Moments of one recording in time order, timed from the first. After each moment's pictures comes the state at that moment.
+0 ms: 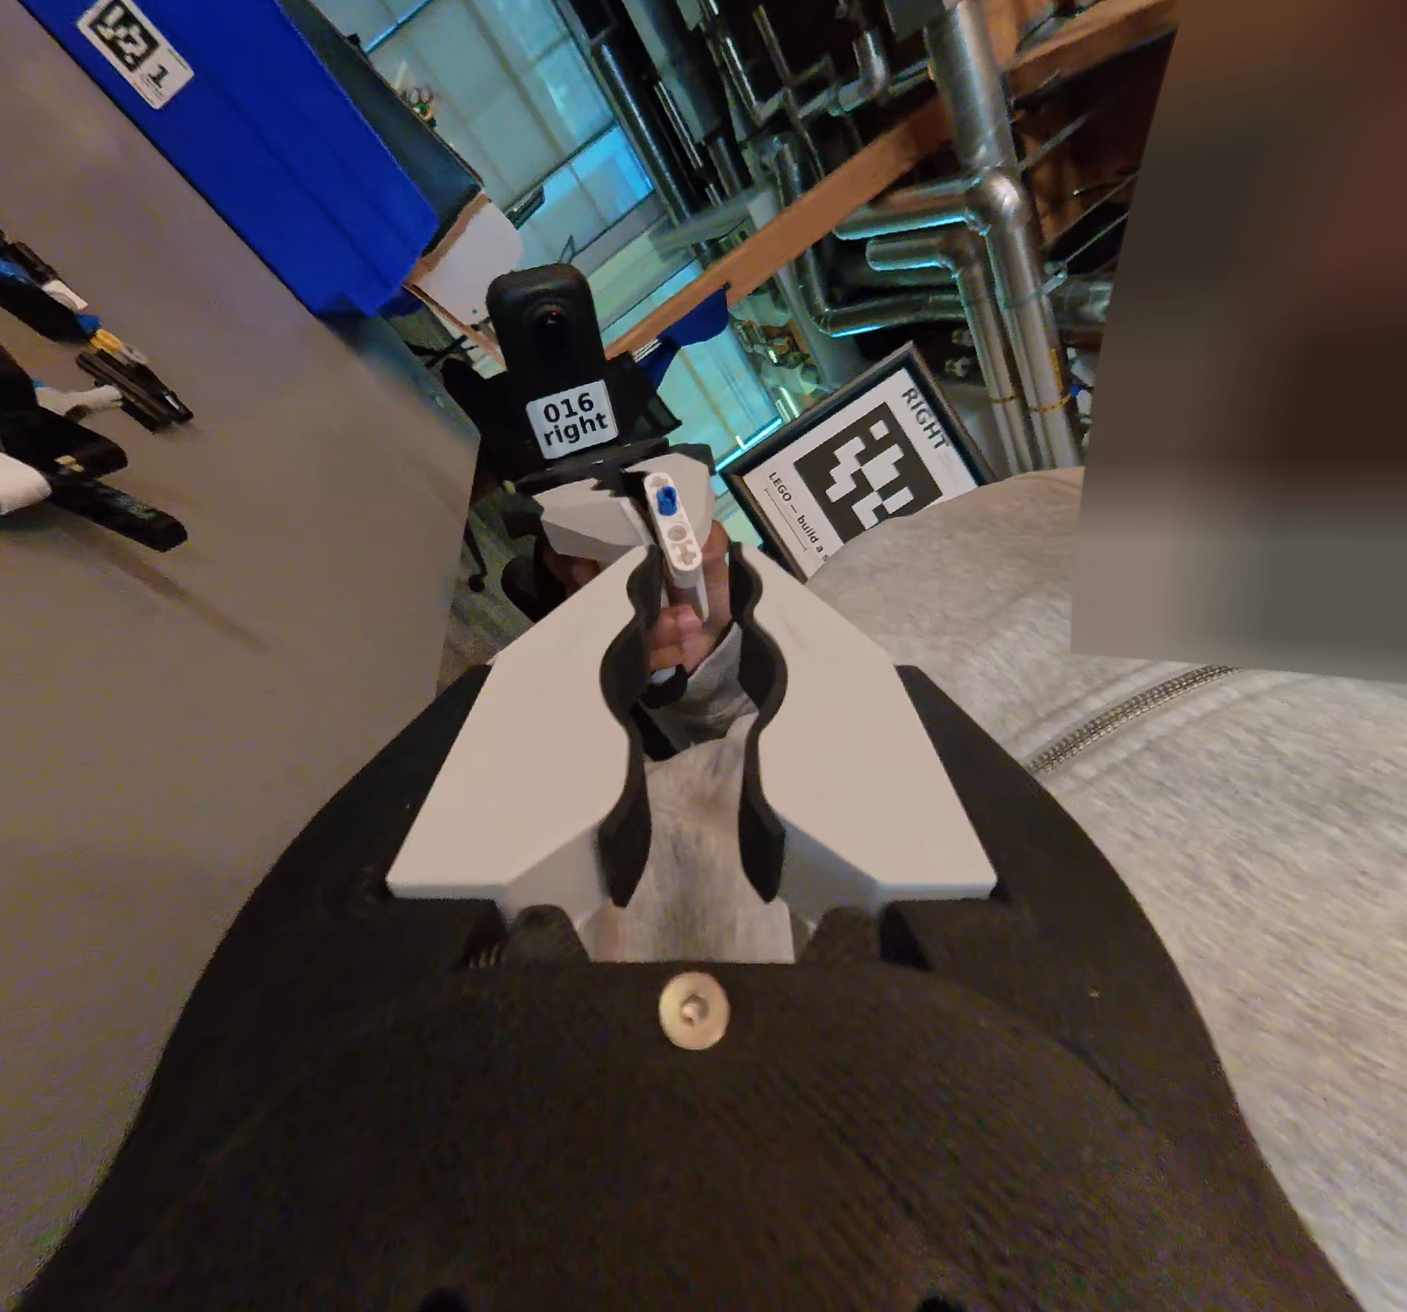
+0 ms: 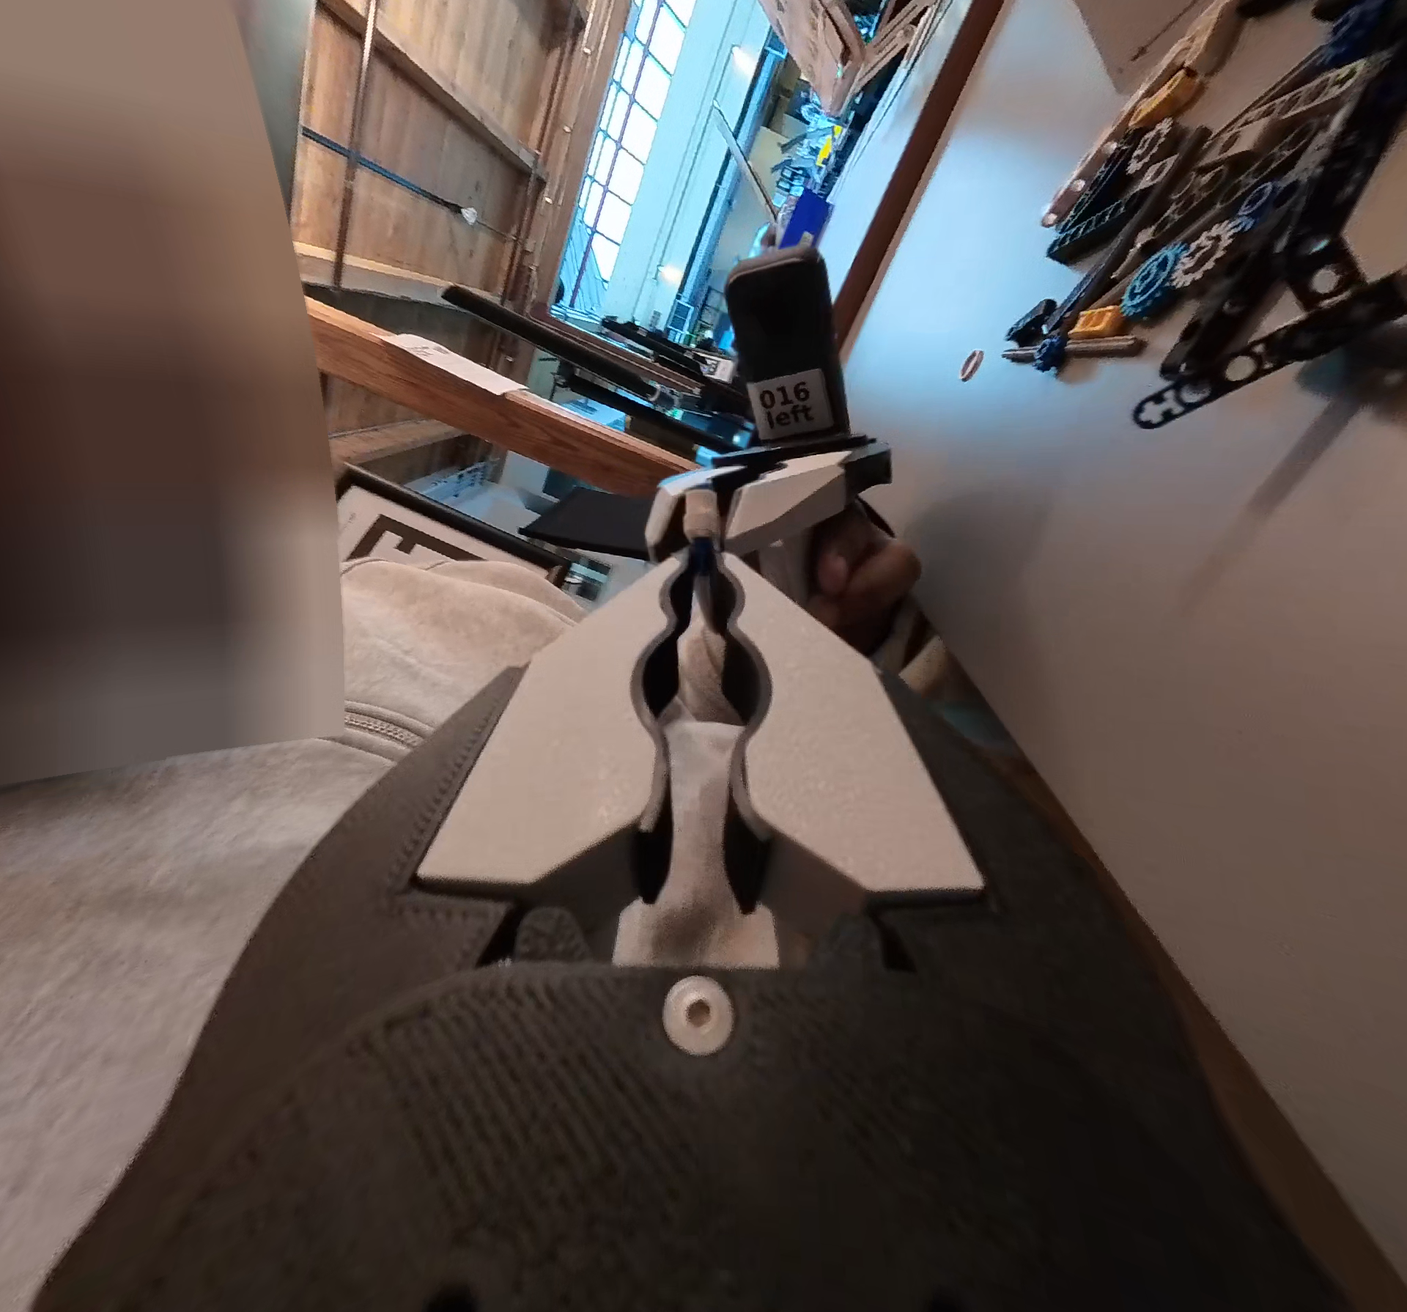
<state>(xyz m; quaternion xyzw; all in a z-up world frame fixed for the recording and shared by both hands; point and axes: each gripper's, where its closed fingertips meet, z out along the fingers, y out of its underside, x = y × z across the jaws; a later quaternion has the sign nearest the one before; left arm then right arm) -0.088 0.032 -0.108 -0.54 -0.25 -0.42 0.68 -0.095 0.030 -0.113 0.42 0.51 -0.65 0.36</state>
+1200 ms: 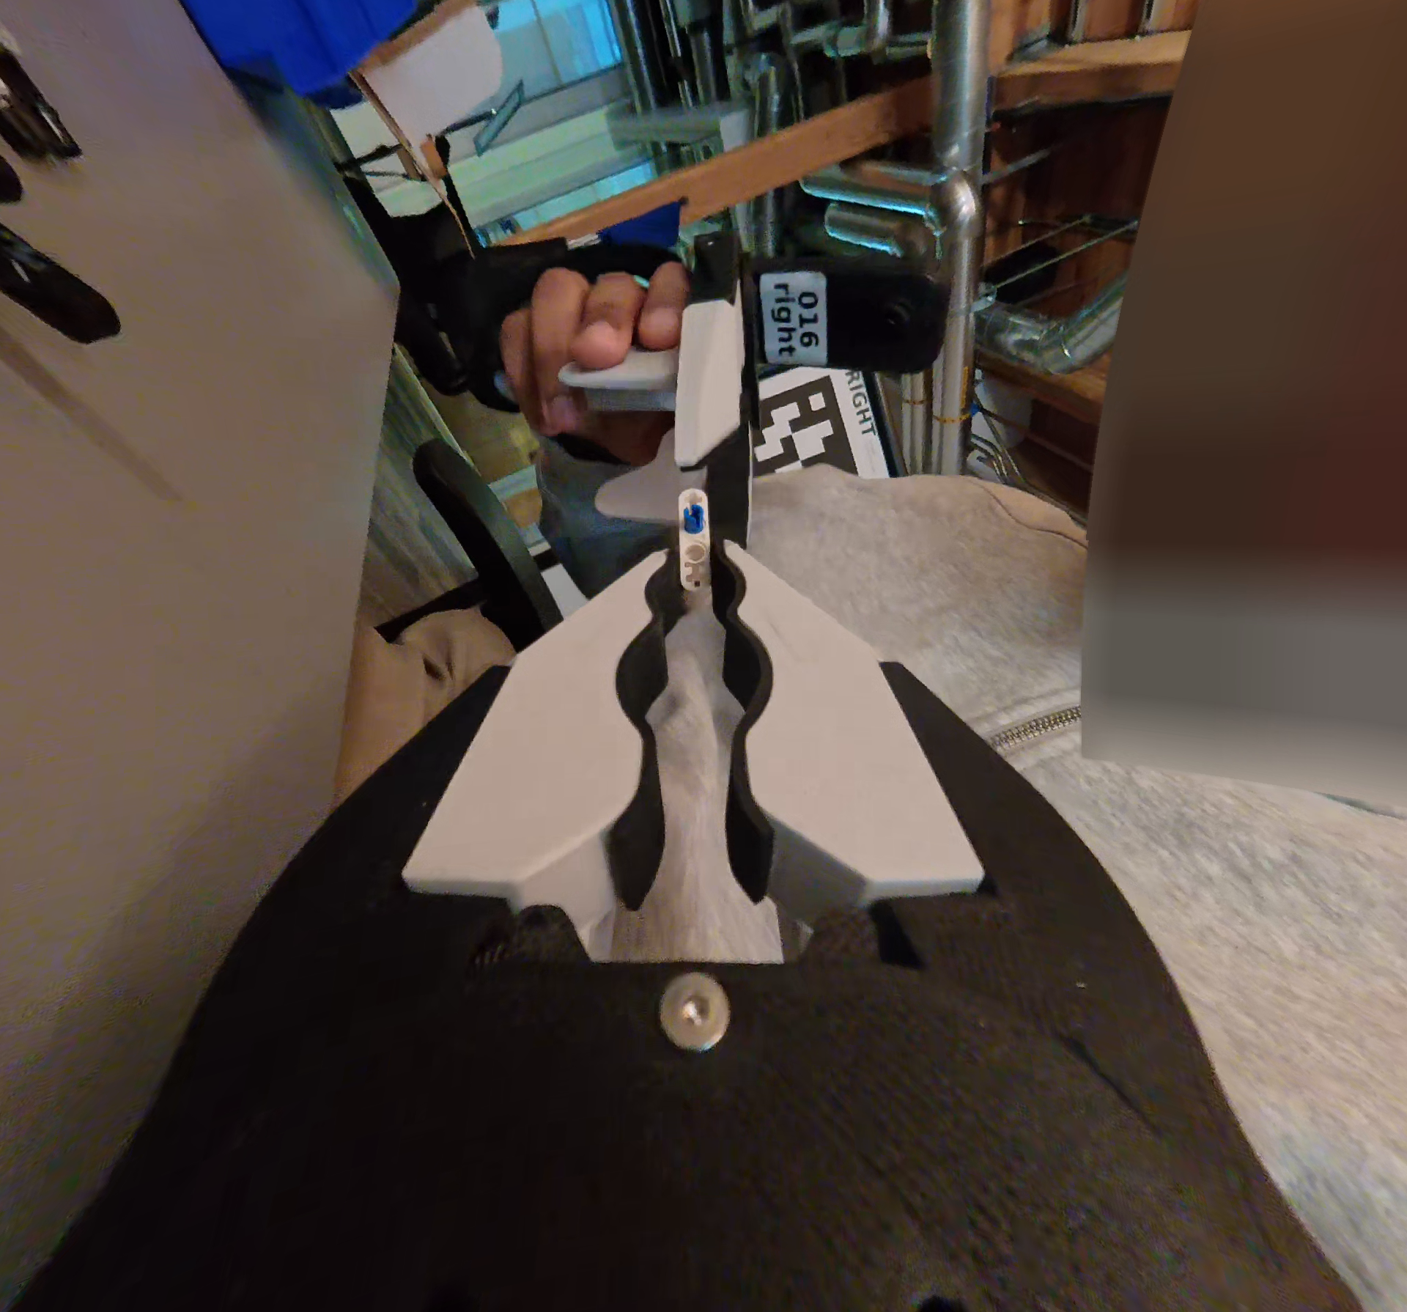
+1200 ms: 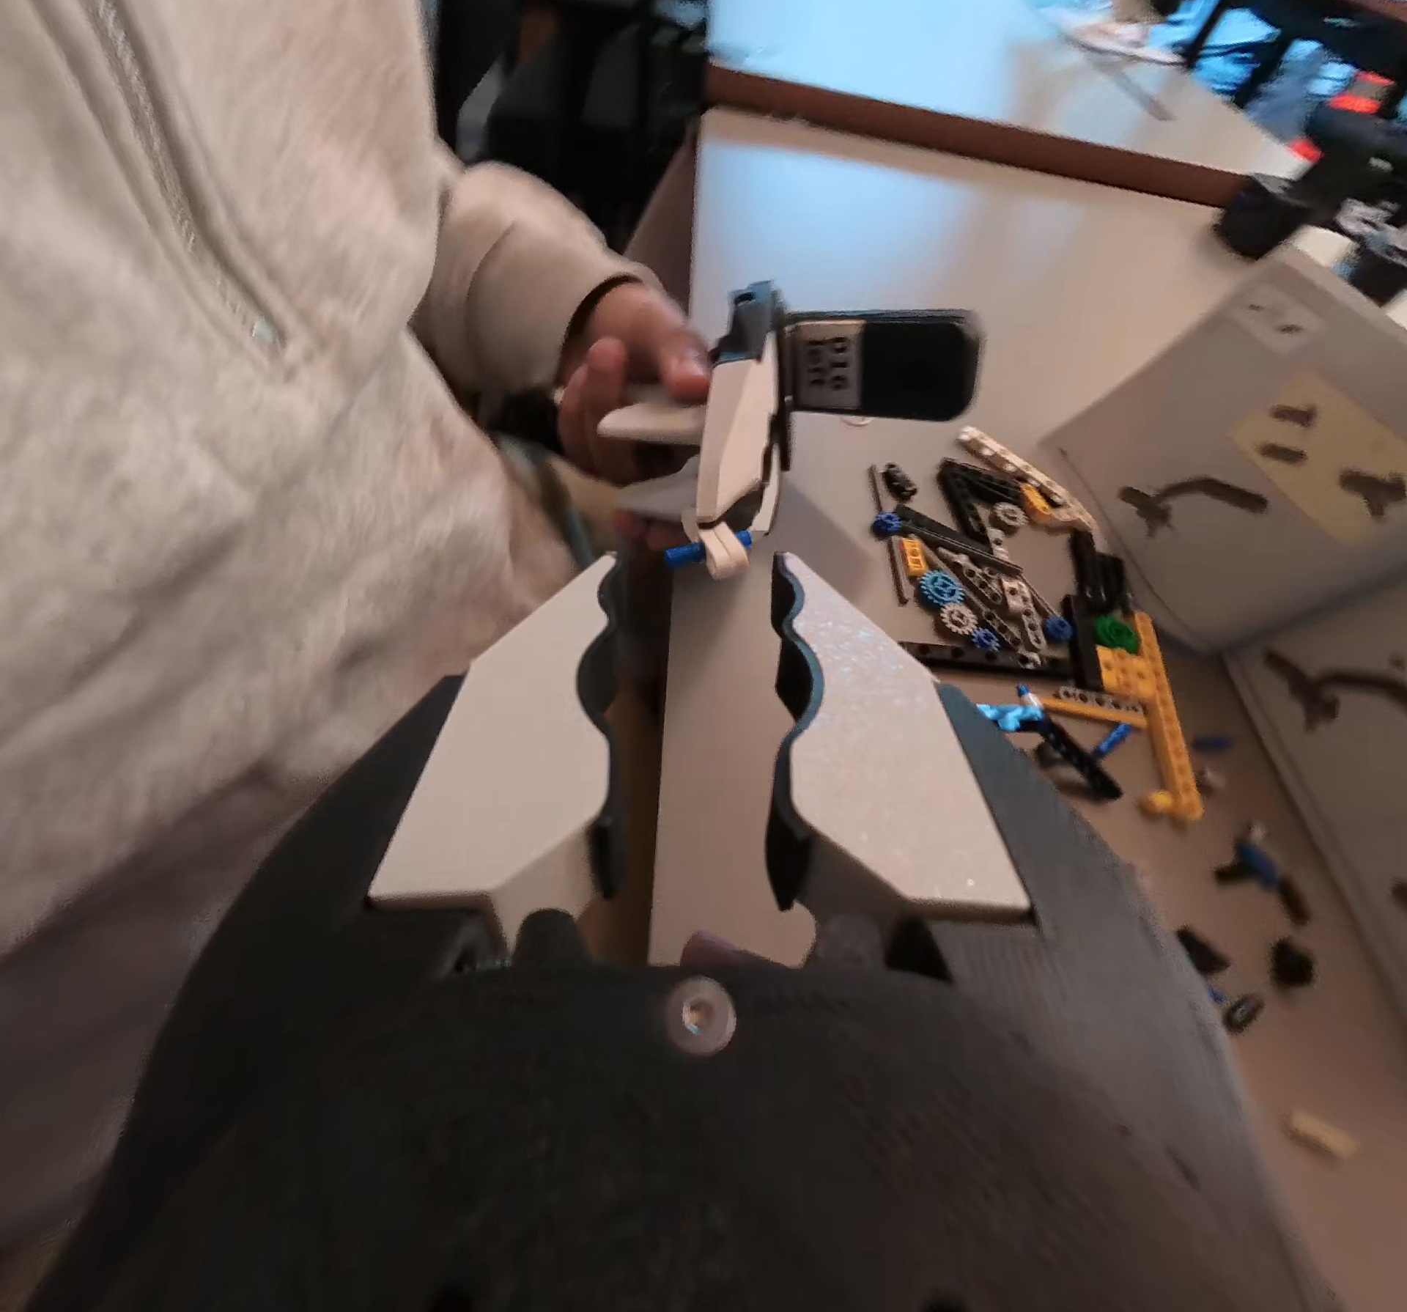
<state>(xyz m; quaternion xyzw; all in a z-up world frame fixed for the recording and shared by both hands) -0.075 0.036 -0.118 -0.52 -0.28 -0.55 0.59 -0.071 0.041 -0.116 -0.04 0.83 -0.55 -0.06</state>
